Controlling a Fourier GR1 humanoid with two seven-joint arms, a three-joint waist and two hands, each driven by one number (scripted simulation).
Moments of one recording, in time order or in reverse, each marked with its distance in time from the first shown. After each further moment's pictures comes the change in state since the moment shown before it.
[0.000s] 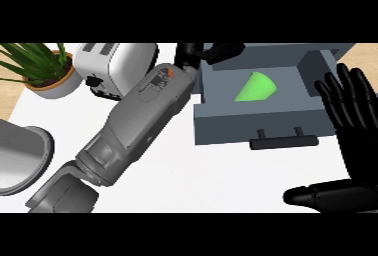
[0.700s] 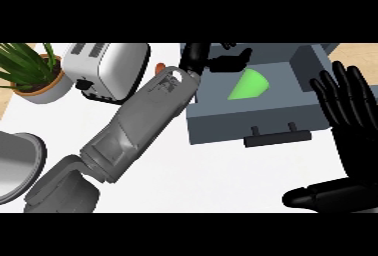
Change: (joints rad) left arm -0.060 0.000 -0.216 0.140 0.063 0.052 0.015; right arm -0.020 0.002 0.005 0.016 -0.033 0.025 -0.017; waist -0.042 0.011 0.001
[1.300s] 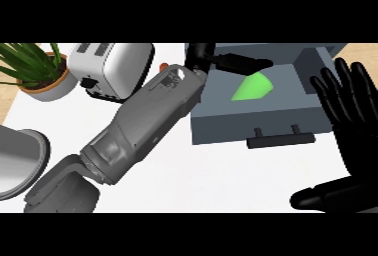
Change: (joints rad) left arm -0.001 0.000 0.014 -0.083 0.151 -0.024 -0.088; right arm -0.020 -0.001 -0.024 0.014 -0.087 0.021 0.021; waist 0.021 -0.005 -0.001
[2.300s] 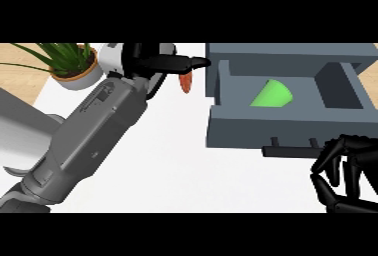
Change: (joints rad) left arm 0.338 0.222 0.139 -0.436 0.078 -0.043 0.042; right arm 0.143 -0.164 0.013 -0.111 0.118 0.178 0.006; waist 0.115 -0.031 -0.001
